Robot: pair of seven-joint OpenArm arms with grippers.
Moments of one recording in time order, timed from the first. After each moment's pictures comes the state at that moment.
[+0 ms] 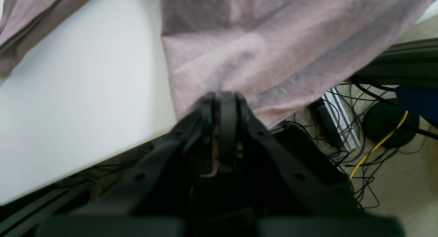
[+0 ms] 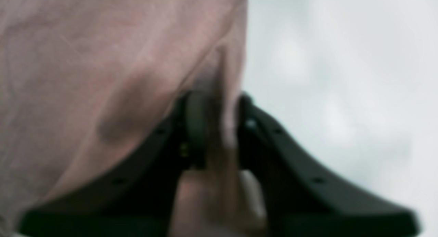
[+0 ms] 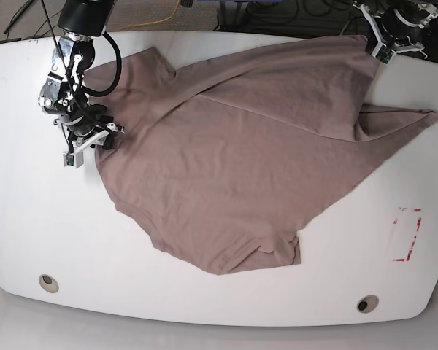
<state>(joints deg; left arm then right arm) 46.6 -14.7 -29.3 111.4 -1.9 -42.0 27.3 -4.8 11.5 22.0 83.8 21.7 18.5 -49.5</state>
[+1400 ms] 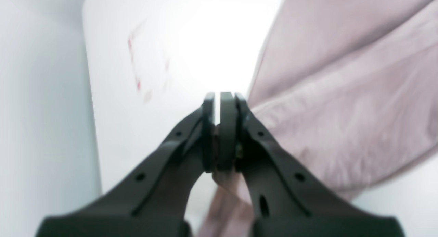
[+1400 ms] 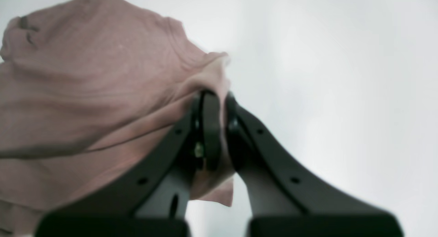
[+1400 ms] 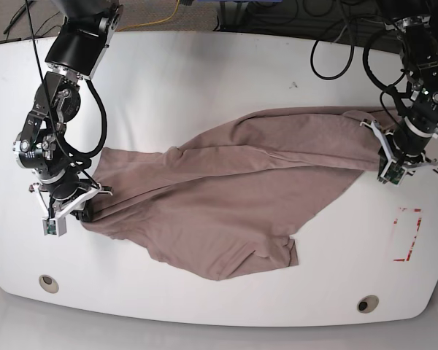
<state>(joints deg) 7.4 -18.4 -22.2 111.4 -2.0 -42.3 40.8 10.7 12.8 21.7 98.2 21.3 18.5 -59.5</state>
